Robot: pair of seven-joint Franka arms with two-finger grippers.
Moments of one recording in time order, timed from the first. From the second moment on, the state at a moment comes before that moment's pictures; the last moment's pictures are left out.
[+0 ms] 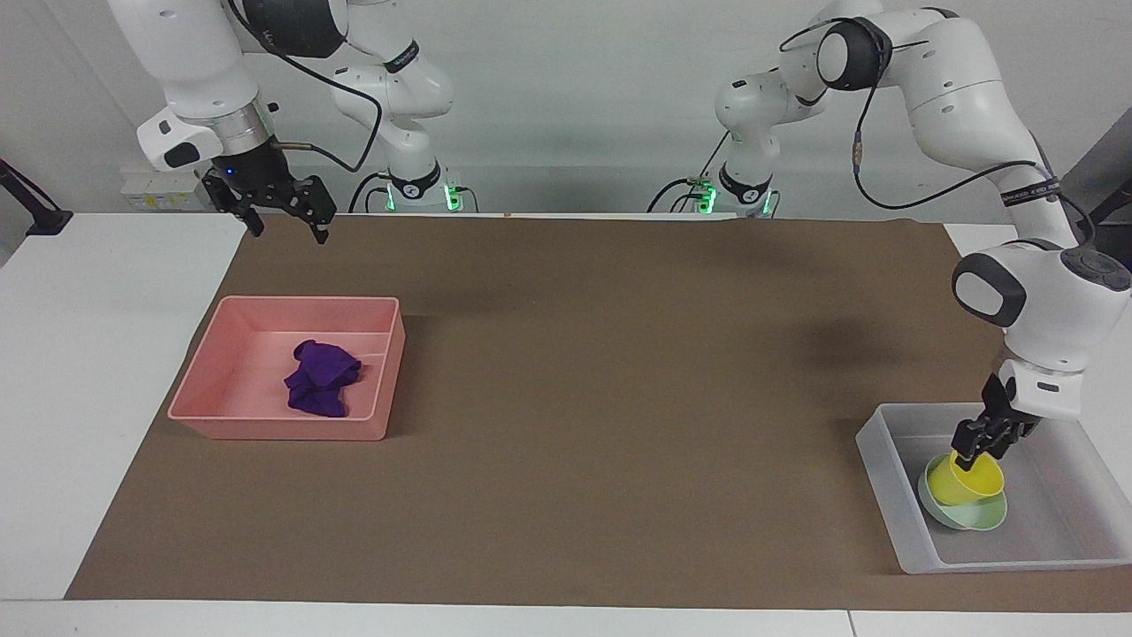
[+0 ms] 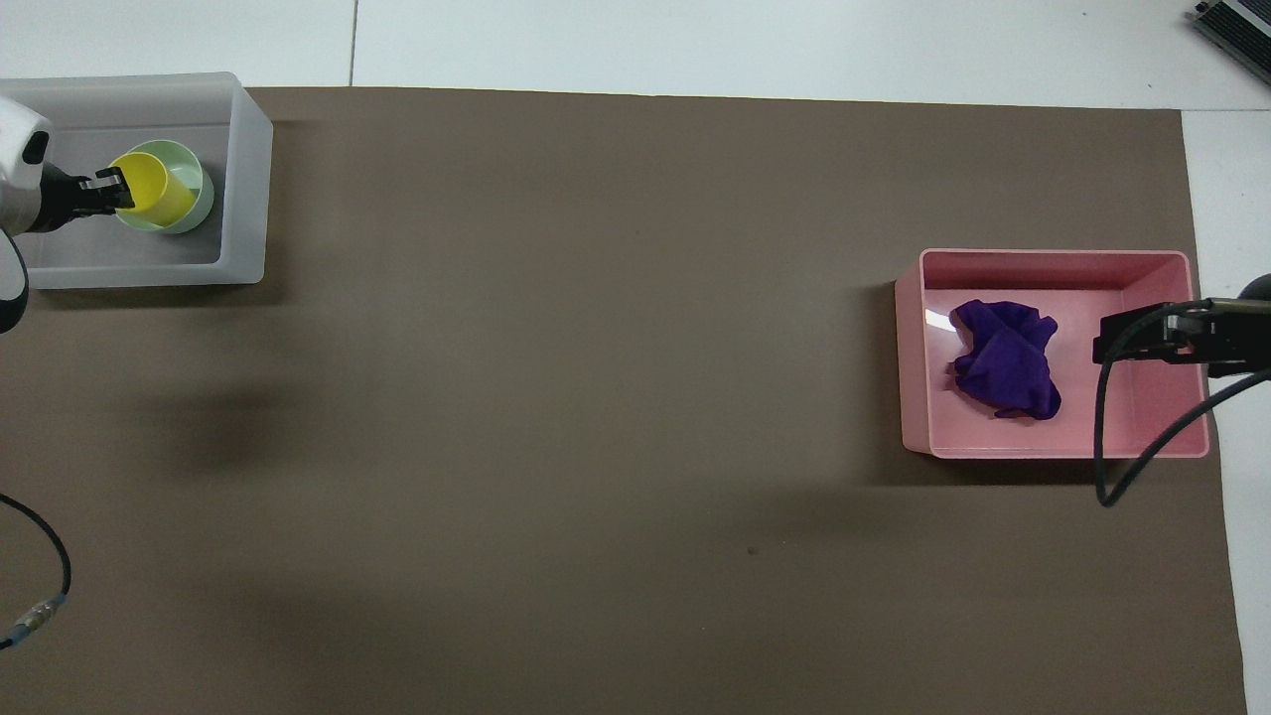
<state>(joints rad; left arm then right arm) 0.20 0.52 -0.03 -1.58 -0.03 2.45 -0.02 0.03 -0.09 -0.06 -1.70 -0.02 1.61 0.11</state>
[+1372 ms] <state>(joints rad) -0.02 -0.06 -0.04 -1.83 -0.03 1.96 0.16 0.03 -0.08 -0.06 -1.69 -0.02 1.60 0.11</state>
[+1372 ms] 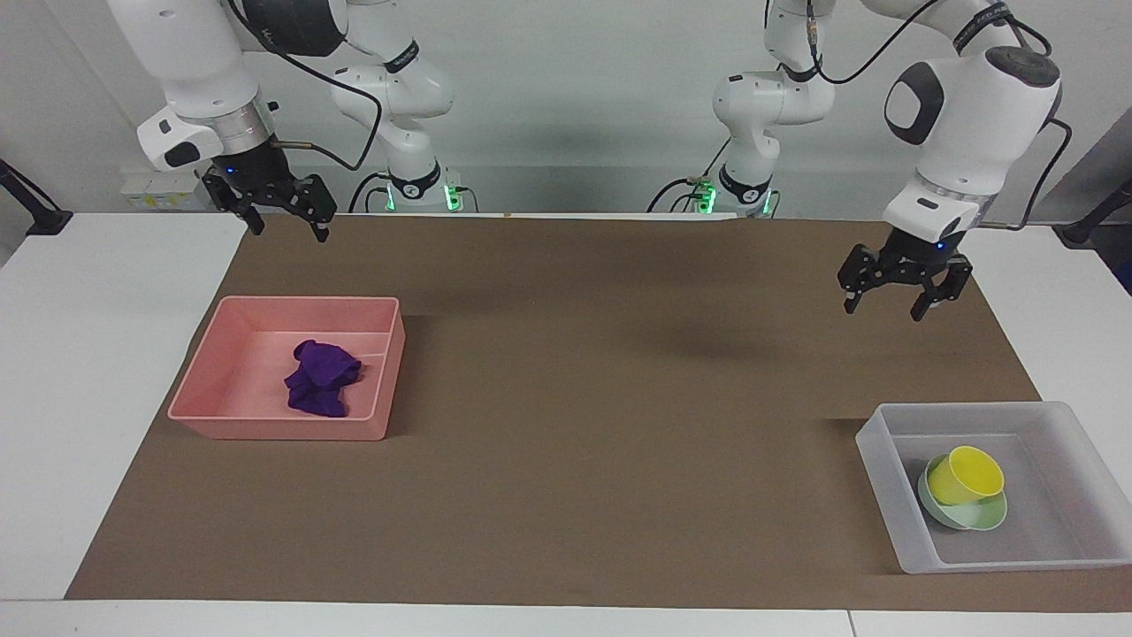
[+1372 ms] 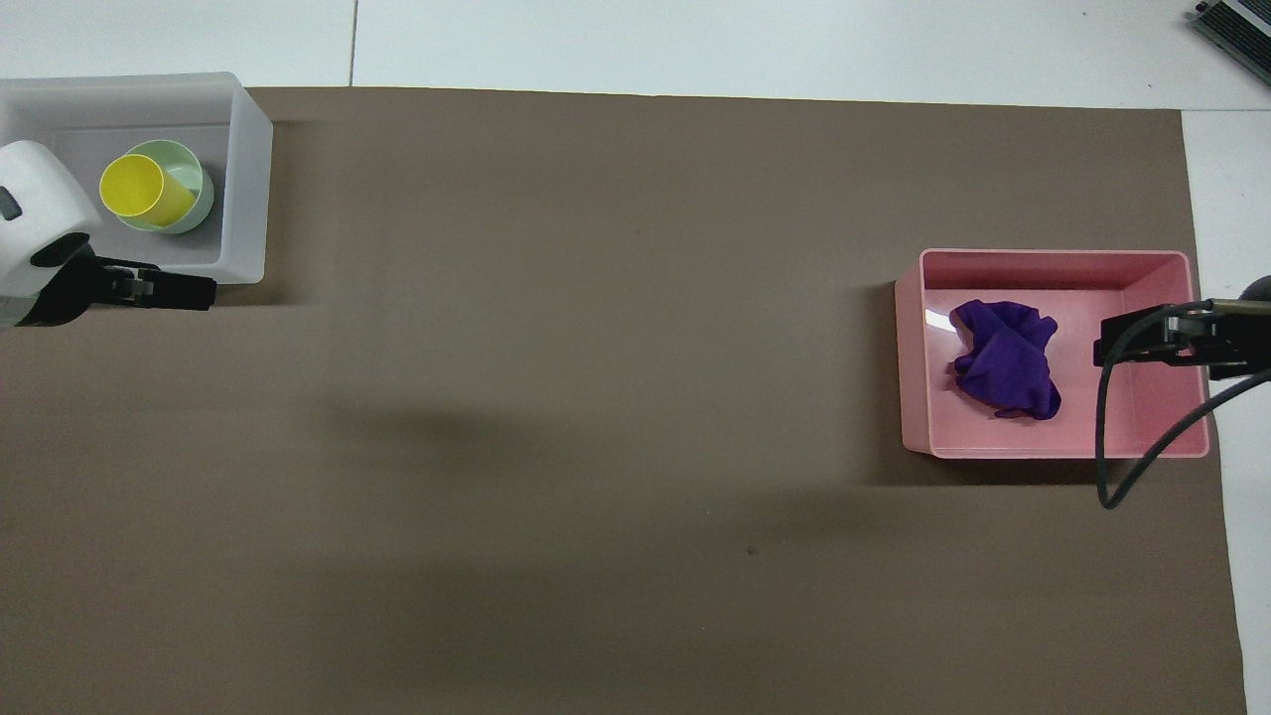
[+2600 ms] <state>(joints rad) -0.02 -0.02 -0.03 -1.63 0.01 1.66 0.09 0.03 -0.08 -0.06 -1.69 -0.02 1.60 0.11</state>
